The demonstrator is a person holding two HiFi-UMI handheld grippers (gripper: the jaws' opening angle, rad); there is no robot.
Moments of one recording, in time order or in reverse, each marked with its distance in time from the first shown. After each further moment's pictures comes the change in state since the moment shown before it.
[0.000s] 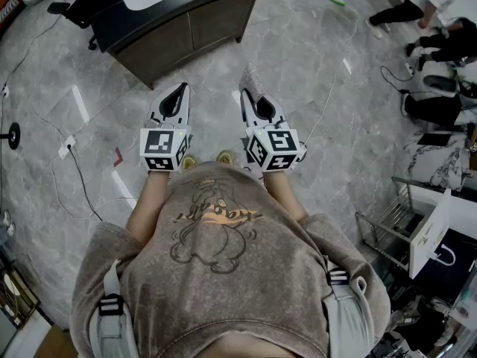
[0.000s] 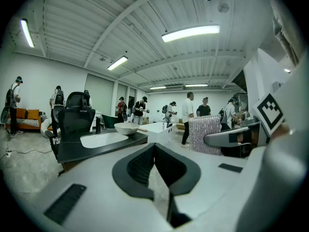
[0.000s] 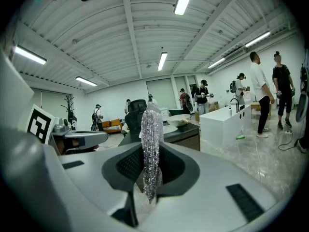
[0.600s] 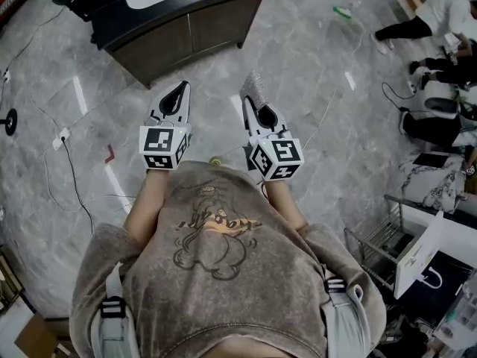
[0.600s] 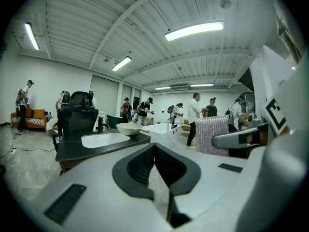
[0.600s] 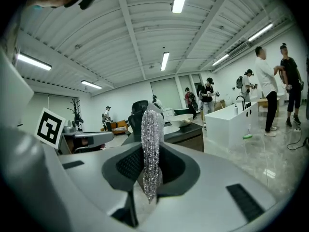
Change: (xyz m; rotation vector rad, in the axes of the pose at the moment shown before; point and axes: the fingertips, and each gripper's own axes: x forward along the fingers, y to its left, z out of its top) left arm 0.038 -0.016 0.000 -0.014 -0.008 0.063; right arm -0.002 -0.041 0.001 0.014 -0.008 0.083
